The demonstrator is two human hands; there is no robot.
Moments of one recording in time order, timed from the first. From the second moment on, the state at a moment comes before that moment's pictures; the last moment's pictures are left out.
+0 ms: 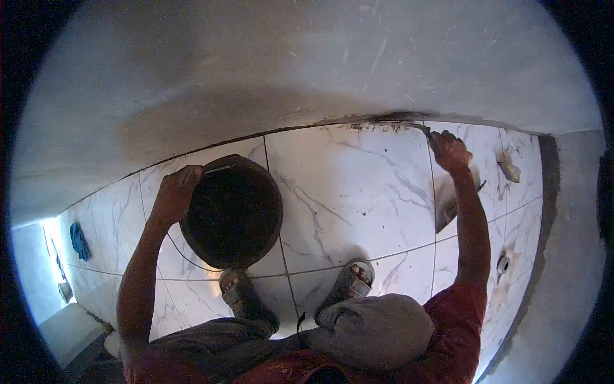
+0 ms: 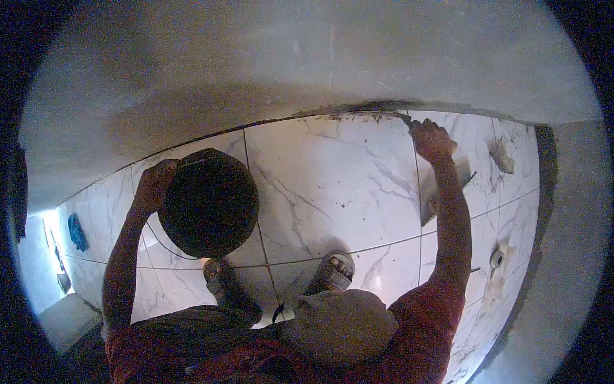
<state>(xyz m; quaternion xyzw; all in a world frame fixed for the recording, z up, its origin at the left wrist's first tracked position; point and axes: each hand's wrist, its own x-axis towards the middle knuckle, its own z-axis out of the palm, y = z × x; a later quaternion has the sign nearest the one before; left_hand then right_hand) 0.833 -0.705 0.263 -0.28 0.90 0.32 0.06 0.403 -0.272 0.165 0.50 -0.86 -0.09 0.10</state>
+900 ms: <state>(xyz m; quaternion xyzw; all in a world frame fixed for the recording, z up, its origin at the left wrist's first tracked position) 0.826 -0.705 0.251 -0.21 0.93 0.30 0.04 0.511 -0.335 0.208 0.49 -0.85 0.20 -0.03</state>
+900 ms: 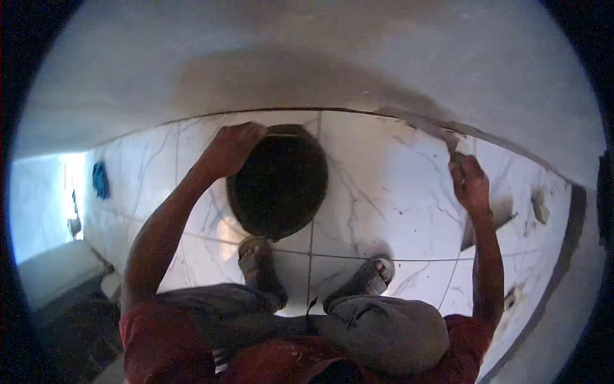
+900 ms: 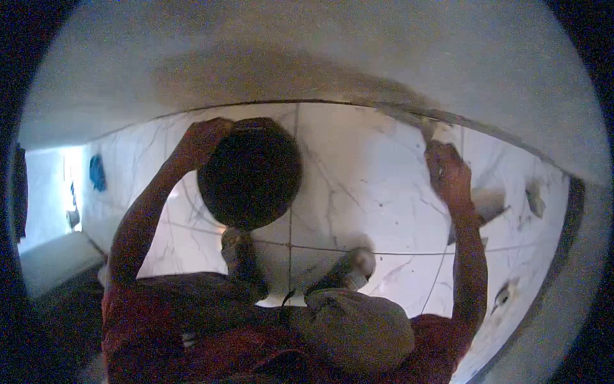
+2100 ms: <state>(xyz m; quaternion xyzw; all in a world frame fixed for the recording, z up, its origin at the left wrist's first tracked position) 0.801 -0.683 0.230 -0.08 0.99 0.10 0.04 0.702 -0.409 0.135 0.58 -0.81 0.10 -0.06</state>
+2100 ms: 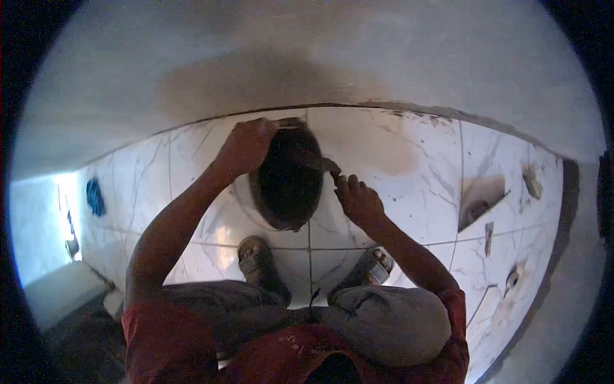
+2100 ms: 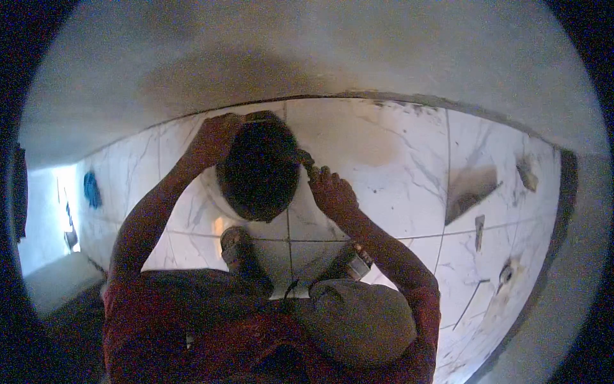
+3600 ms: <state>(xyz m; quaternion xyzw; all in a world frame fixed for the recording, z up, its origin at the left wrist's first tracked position) 0.833 -0.704 0.277 -0.37 0.86 0.34 0.13 0.393 -0.227 0.123 0.46 -0.87 0.15 0.05</state>
